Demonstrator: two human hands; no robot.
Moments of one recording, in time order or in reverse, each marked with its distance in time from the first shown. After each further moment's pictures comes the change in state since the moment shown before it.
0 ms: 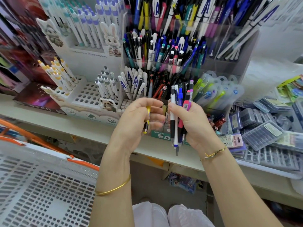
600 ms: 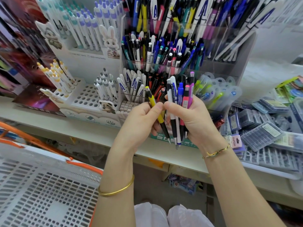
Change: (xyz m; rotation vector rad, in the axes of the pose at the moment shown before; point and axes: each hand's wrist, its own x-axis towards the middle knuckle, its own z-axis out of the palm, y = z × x) left_hand 0.007 -0.008 0.005 0.337 0.032 0.083; right_hand 0.002 -0.010 -0.005 -0.135 -0.057 -0.166
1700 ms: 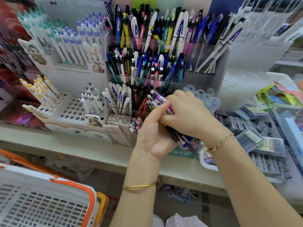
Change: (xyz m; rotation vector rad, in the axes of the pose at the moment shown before) left_hand 0.021 0.024 0.072 -1.256 -0.298 -0.343; right_hand 0.022 -0.051 -0.018 -1.402 -0.131 -0.140
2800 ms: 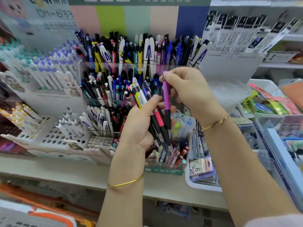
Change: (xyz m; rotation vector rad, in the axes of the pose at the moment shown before) left_hand 0.046 0.010 0.058 0.546 0.122 0.263; right_hand 0.035 0.056 -0.069 0.945 0.353 0.142
